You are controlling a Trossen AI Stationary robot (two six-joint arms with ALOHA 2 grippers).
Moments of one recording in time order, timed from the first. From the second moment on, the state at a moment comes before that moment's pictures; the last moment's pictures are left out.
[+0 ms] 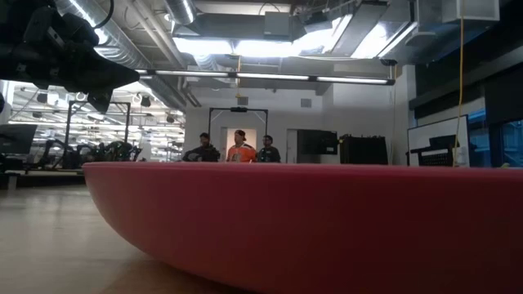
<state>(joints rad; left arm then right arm) 0.09 0.00 0.01 0.02 -0.04 -0.25 1.06 1.80 1.37 -1.32 0.02 1.82</state>
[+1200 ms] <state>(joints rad) 0.09 0.00 0.01 0.02 -0.04 -0.25 0.95 1.74 1.46 -1.51 0.46 1.88</state>
